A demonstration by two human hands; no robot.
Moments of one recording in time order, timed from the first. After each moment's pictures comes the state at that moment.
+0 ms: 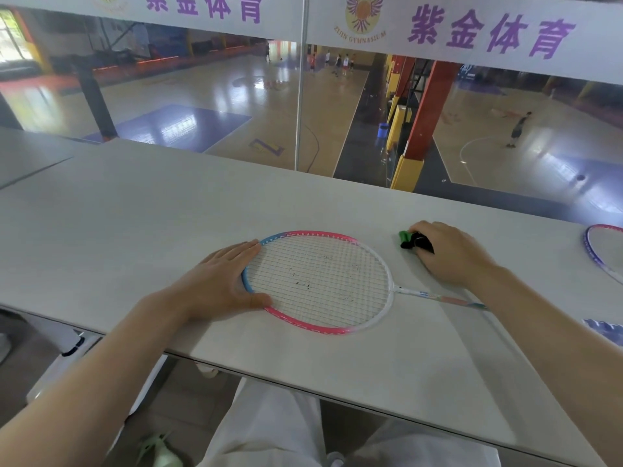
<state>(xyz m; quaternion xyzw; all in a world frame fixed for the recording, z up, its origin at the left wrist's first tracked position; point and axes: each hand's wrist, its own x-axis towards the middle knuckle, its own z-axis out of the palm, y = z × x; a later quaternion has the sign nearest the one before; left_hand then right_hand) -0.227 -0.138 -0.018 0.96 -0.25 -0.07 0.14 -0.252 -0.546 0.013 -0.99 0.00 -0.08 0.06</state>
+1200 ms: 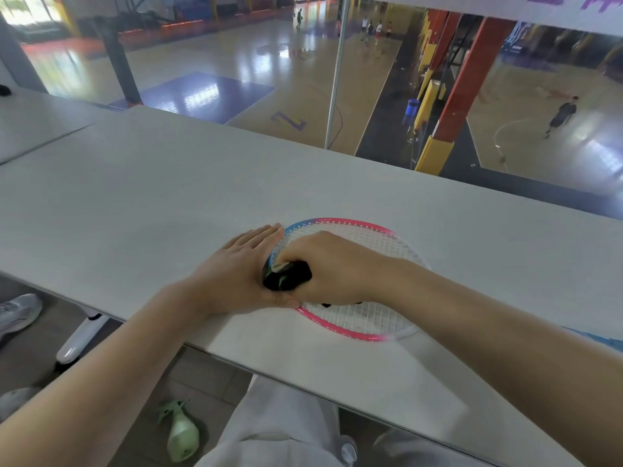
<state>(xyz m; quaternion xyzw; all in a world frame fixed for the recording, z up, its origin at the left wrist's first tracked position) -0.225 -0.136 -0.020 0.95 -0.25 -0.05 0.15 -0.252 -0.322 0.046 -0.91 -0.34 0.11 0.19</state>
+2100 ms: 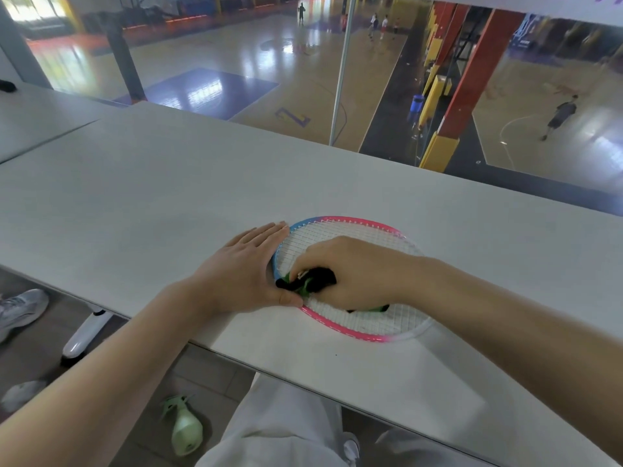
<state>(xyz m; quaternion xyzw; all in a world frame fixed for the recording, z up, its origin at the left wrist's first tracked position) -0.226 -0.137 -0.021 0.96 -0.25 -0.04 0.13 -0.254 -0.345 0.045 -0.91 -0.36 0.13 0.15</state>
